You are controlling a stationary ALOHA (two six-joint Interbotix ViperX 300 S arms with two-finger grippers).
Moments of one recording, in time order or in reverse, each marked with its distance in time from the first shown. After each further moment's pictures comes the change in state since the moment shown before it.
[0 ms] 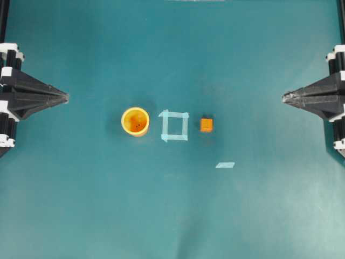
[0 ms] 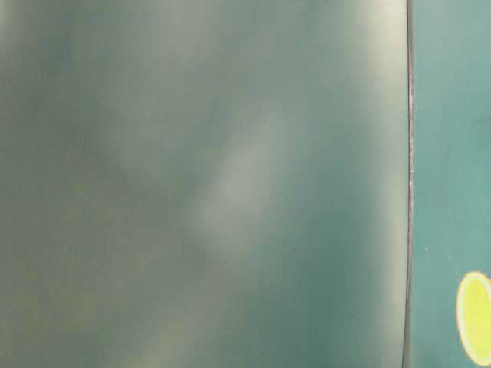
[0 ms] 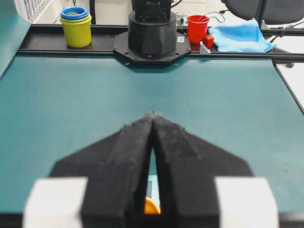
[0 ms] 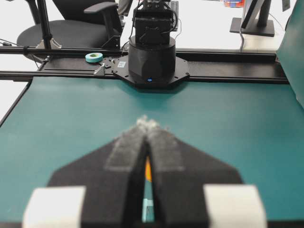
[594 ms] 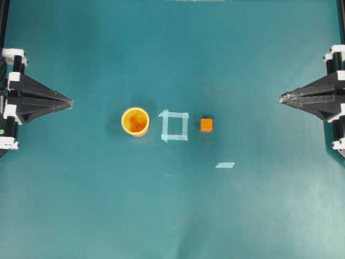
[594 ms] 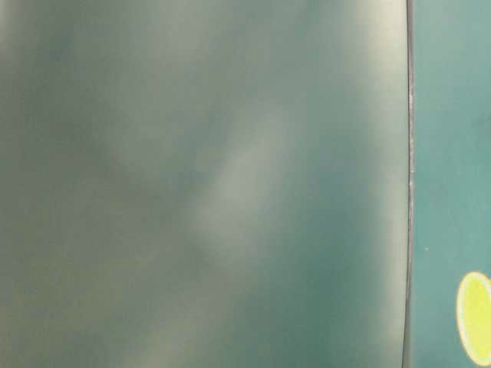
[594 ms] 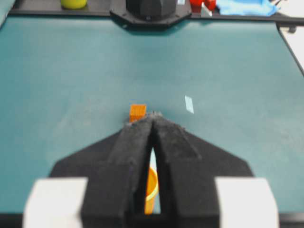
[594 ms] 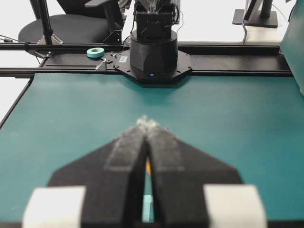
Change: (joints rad) left arm -0.005 0.023 0.000 0.003 0.104 -0.015; right arm 0.002 0.020 -0.018 0.005 0.026 0.011
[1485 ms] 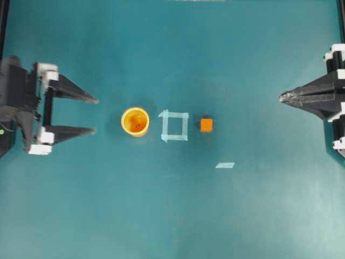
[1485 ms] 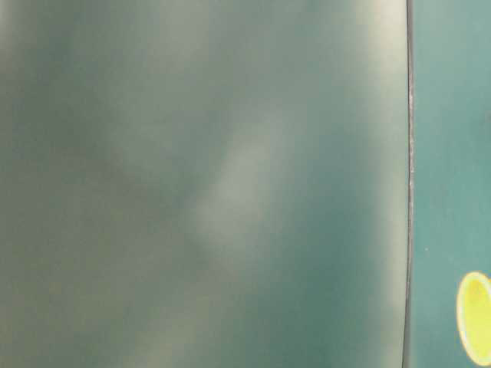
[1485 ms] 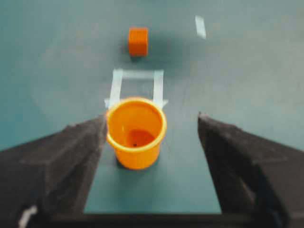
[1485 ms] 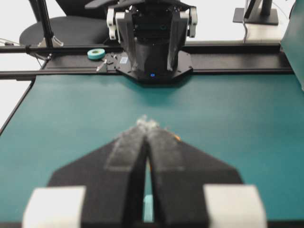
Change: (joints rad) left arm 0.000 0.327 0.003 0.008 -0.087 0.023; right arm 0.000 0.000 -0.011 0.017 0.020 0.003
